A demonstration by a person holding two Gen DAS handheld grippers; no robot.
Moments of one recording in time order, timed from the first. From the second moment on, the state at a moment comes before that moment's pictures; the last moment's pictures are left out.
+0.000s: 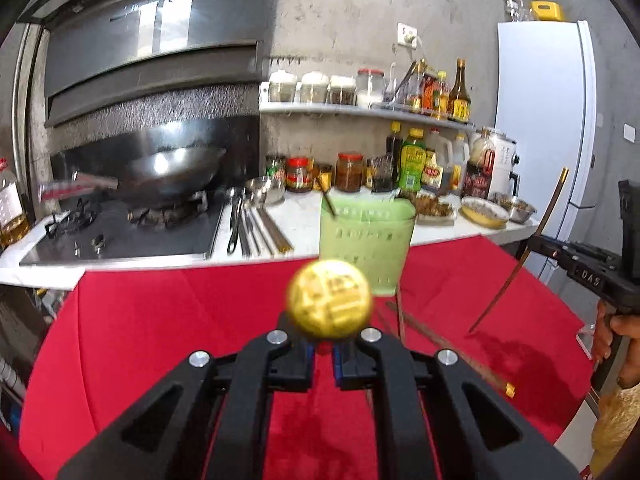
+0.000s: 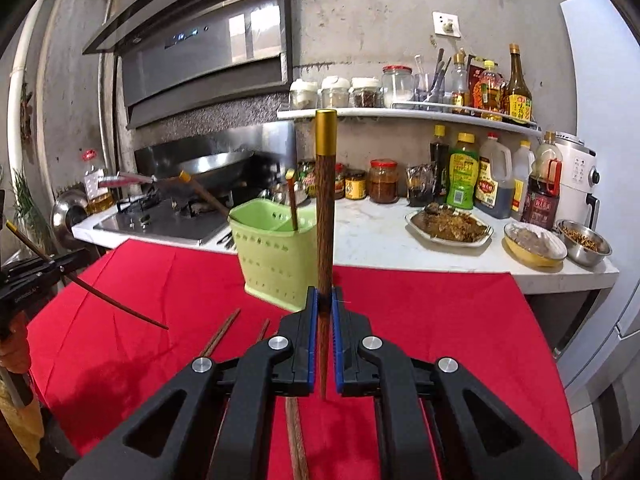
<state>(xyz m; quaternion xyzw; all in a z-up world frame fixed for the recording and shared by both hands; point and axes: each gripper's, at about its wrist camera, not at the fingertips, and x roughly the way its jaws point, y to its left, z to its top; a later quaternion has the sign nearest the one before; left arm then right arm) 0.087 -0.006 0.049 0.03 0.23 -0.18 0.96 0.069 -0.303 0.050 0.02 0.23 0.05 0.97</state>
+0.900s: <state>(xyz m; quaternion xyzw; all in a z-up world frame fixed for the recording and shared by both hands) 0.282 -0.111 0.074 0.05 0.28 -0.22 0.93 0.230 -0.283 0.097 0.01 0.19 0.11 0.98</state>
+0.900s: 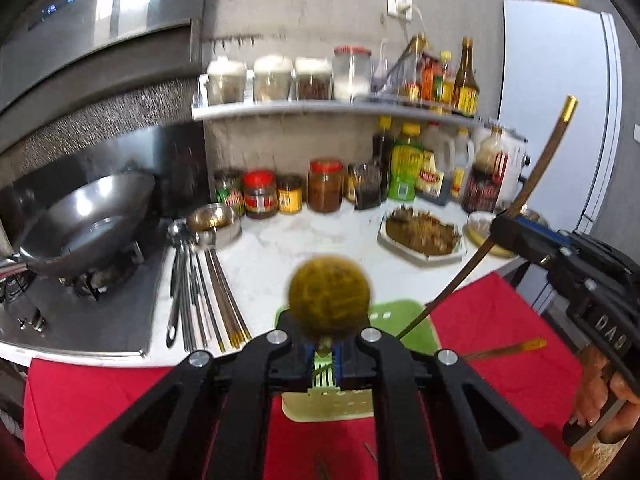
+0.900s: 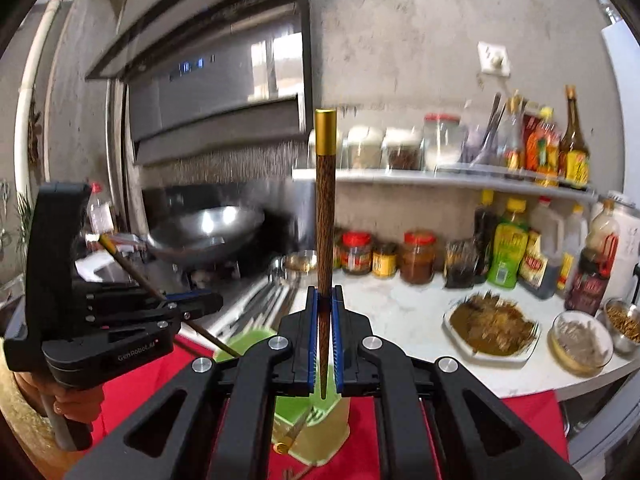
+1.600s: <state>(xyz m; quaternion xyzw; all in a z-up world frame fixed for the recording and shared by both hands) 0.135 -0.037 0.104 0.03 0.21 -0.13 0.97 0.079 -0.319 0.116 0.02 0.16 0.06 0.98</state>
